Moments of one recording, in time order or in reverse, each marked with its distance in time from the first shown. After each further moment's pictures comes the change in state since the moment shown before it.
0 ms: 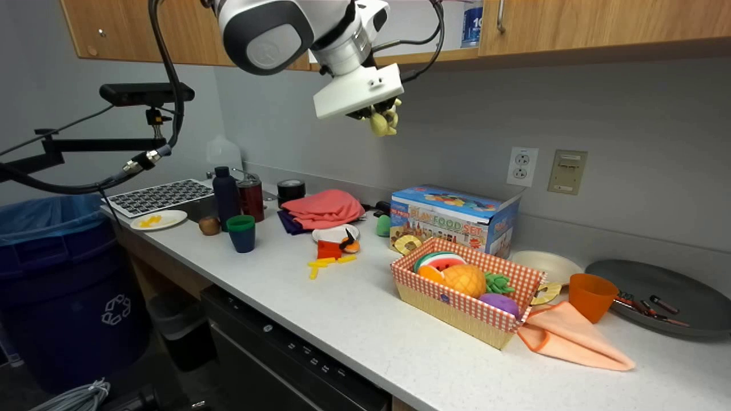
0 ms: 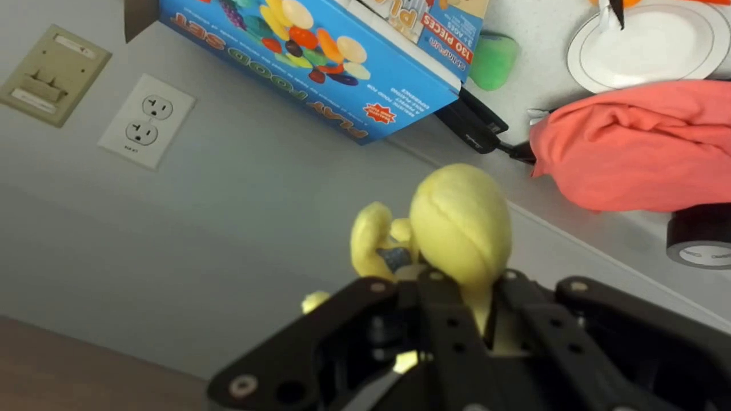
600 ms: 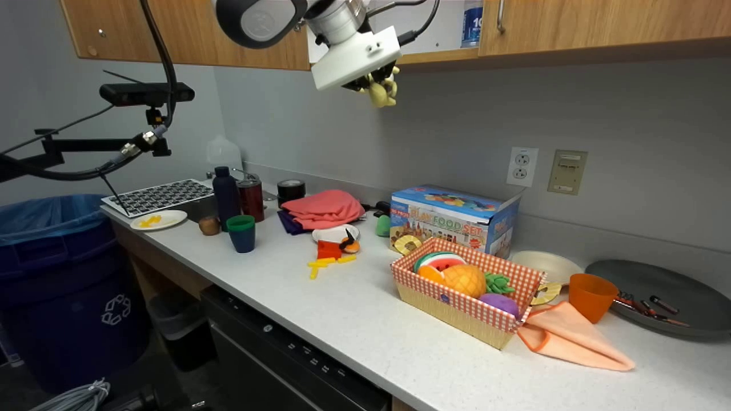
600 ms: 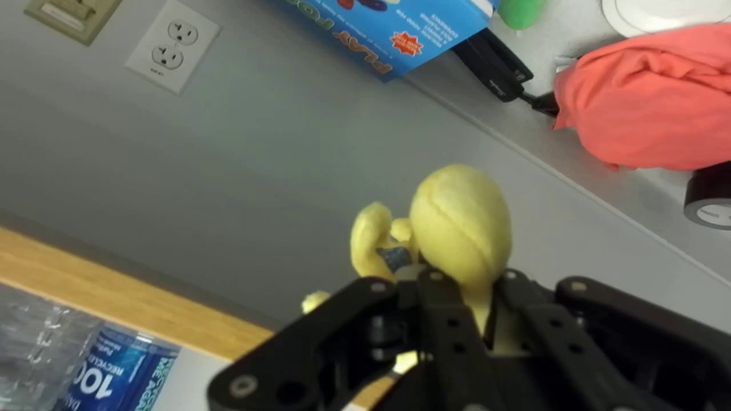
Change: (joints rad) arm 0.007 -0.032 0.001 0.059 -0.006 0.000 -0.006
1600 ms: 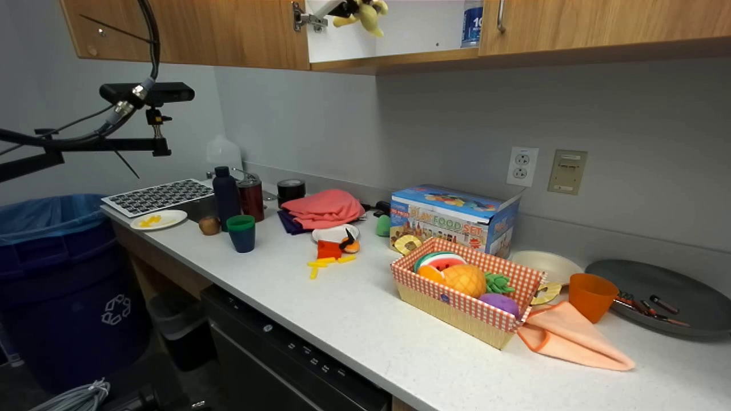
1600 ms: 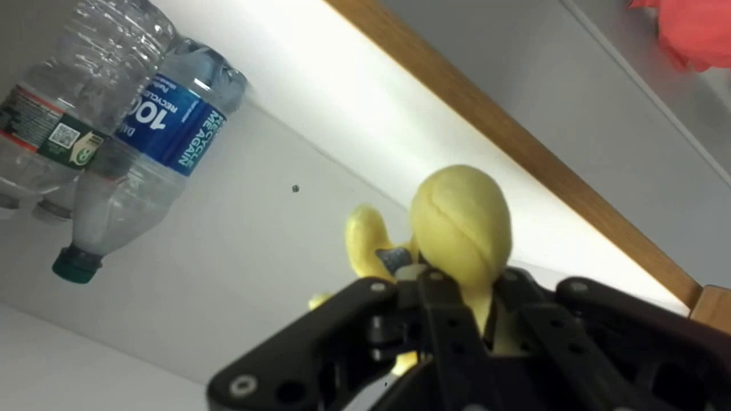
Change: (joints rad) arm 0.001 -0.019 0.036 0.197 -0.097 0.000 0.015
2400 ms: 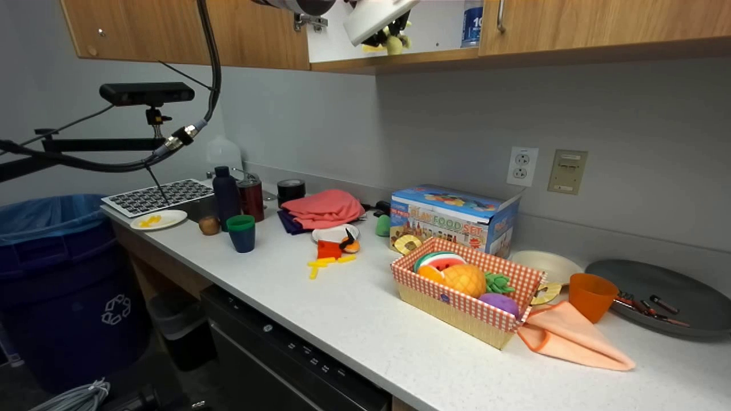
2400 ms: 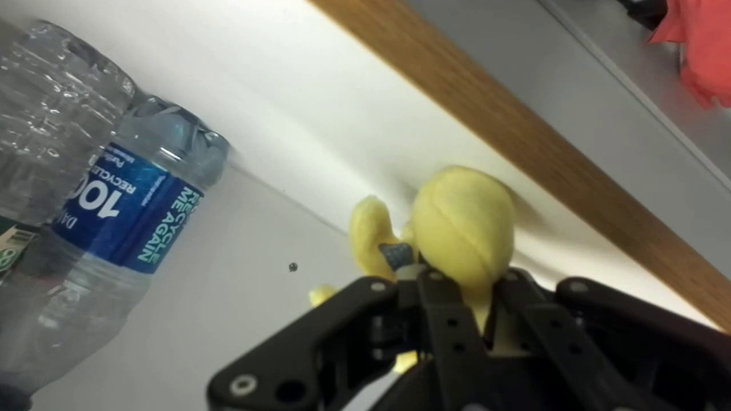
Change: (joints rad) arm 0.035 0.310 -0.037 0.228 -0.492 -0.003 0.395
